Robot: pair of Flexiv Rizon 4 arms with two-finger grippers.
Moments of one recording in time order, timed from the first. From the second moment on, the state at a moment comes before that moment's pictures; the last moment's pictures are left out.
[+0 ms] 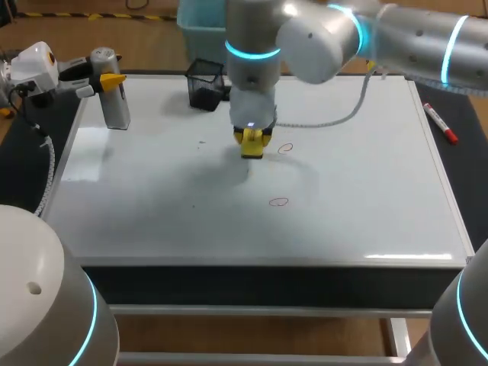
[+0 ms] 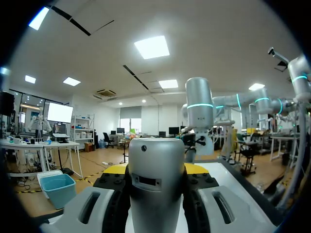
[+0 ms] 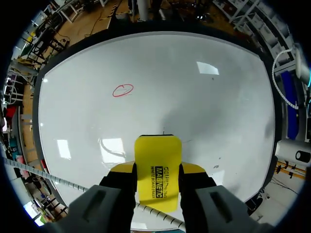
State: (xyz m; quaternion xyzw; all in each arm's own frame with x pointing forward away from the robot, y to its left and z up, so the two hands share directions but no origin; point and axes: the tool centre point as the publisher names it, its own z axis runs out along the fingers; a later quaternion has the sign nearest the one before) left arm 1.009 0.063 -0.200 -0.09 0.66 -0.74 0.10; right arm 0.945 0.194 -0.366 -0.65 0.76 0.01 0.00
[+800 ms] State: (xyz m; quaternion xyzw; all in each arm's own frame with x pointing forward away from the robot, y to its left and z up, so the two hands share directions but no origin) left arm 1.009 0.063 -0.200 -0.09 0.66 -0.74 0.10; right arm 0.983 0.017 -0.346 -0.51 0.86 0.04 -0.02
